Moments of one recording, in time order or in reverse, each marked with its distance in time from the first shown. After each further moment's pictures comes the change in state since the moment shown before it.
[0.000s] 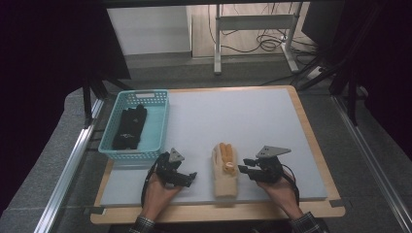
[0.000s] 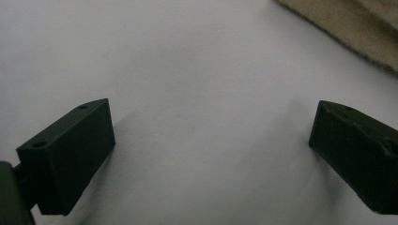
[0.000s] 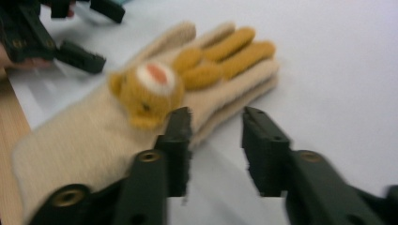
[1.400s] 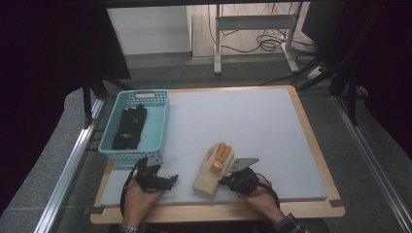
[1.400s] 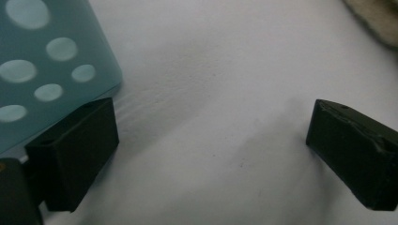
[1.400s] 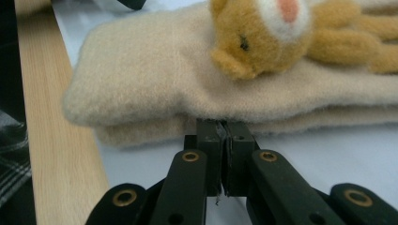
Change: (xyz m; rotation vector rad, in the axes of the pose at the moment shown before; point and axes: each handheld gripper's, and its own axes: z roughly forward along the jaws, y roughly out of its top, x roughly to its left) left arm 0.030 -0.039 -0.036 -0.007 0.062 -0.088; right arm 0.052 -0.003 0.053 0.101 0.150 -0.161
